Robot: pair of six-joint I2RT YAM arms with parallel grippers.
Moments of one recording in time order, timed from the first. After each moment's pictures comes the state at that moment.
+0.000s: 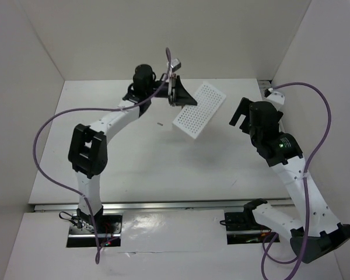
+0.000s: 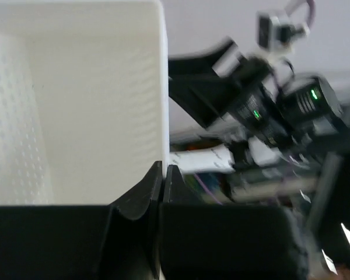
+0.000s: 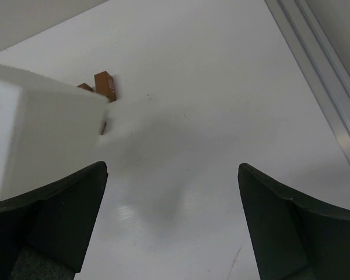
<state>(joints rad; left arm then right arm) -0.45 2.01 1.61 0.61 1.20 -1.38 0.34 0.97 1.19 -0.72 0.50 0.51</state>
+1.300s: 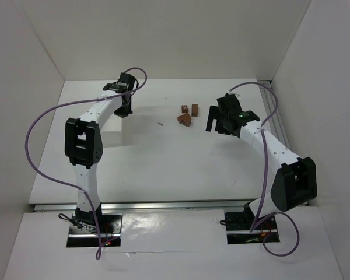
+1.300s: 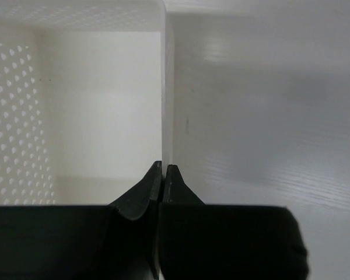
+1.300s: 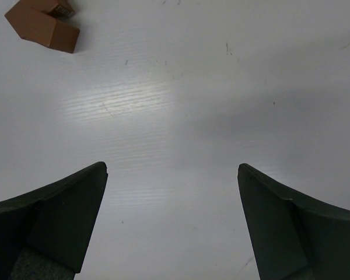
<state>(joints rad) -0.22 2.09 1.83 -0.86 -0.33 -0.24 0.34 1.43 1.16 -0.64 0.25 0.46</state>
